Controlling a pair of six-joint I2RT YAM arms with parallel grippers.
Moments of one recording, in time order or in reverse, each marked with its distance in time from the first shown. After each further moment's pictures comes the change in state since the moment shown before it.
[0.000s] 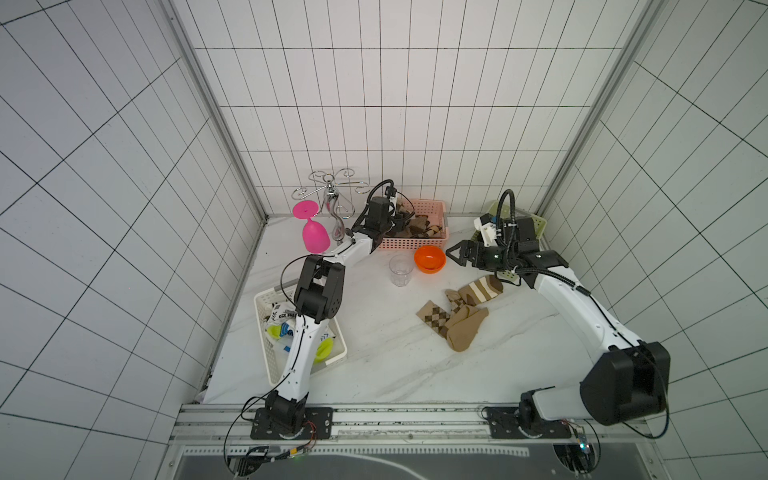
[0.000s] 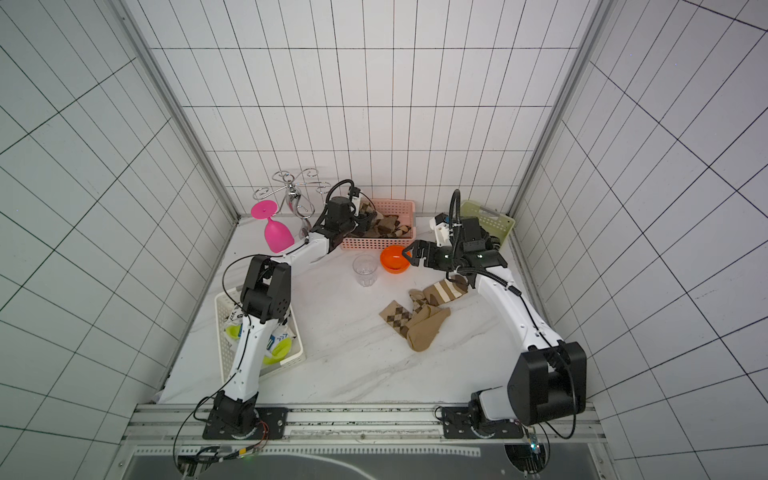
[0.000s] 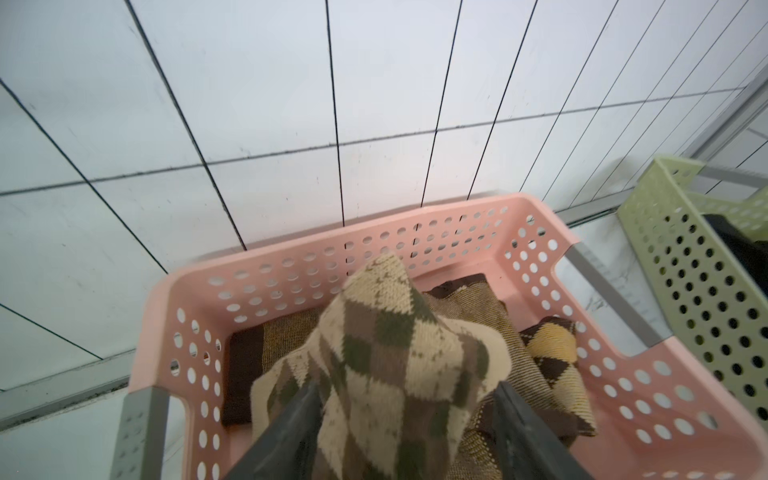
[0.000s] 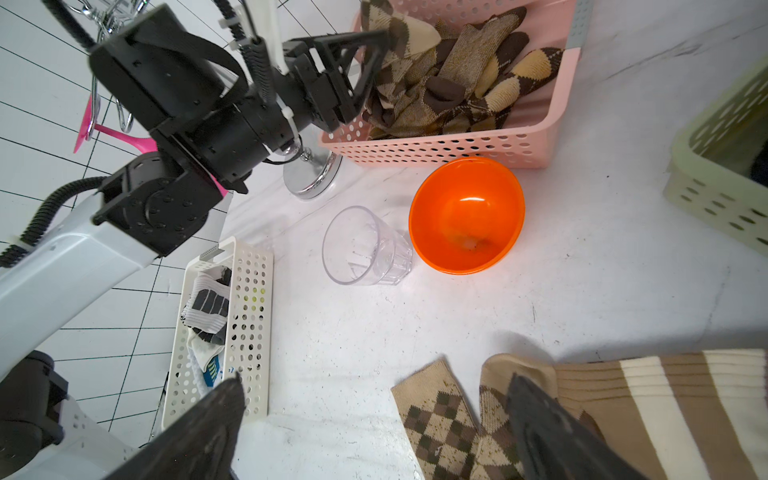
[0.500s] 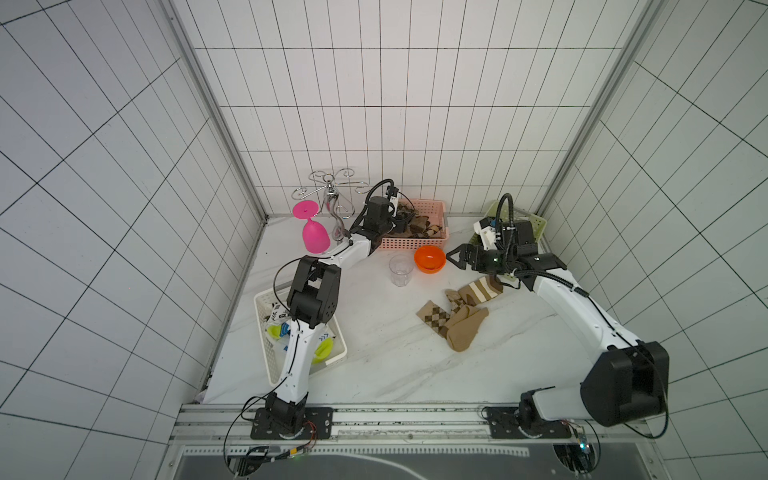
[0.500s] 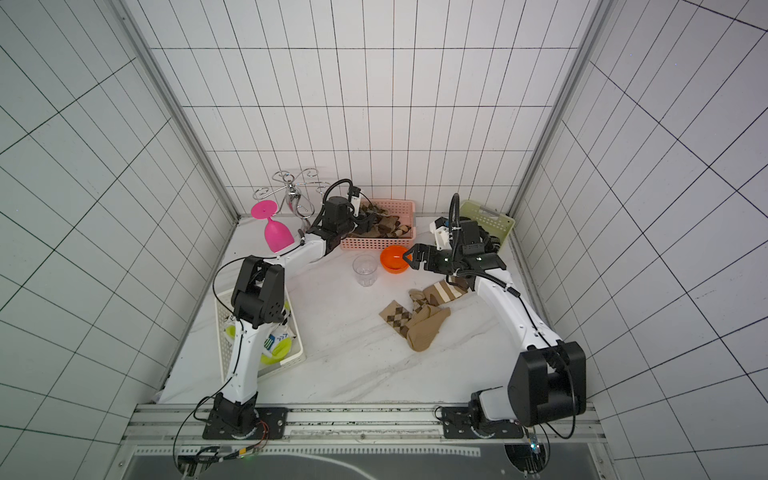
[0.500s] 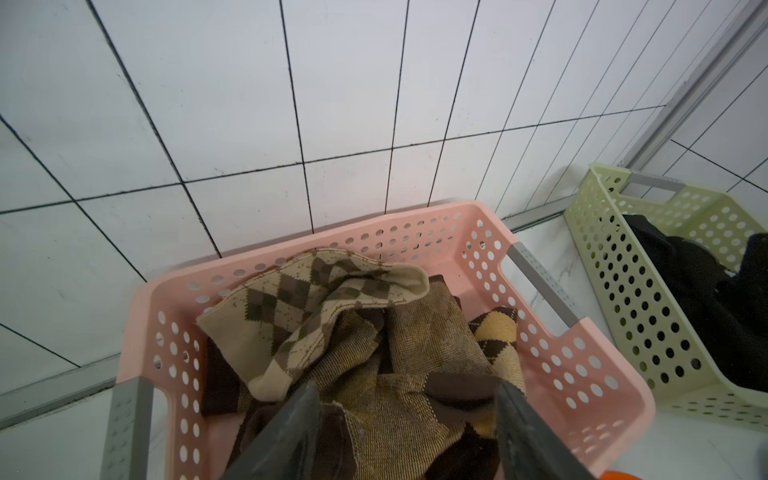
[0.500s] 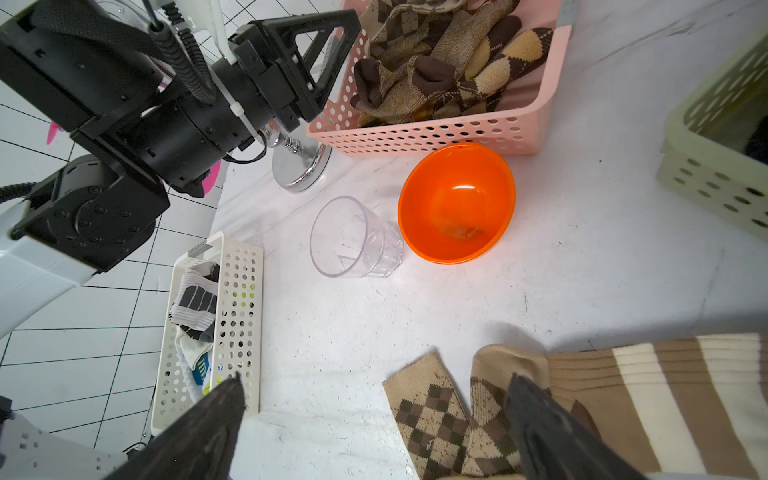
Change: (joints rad) left arm -0.017 -0.113 -0.145 0.033 0.061 -0.016; right arm 0.000 -0.005 -0.037 0.009 0.026 -0.008
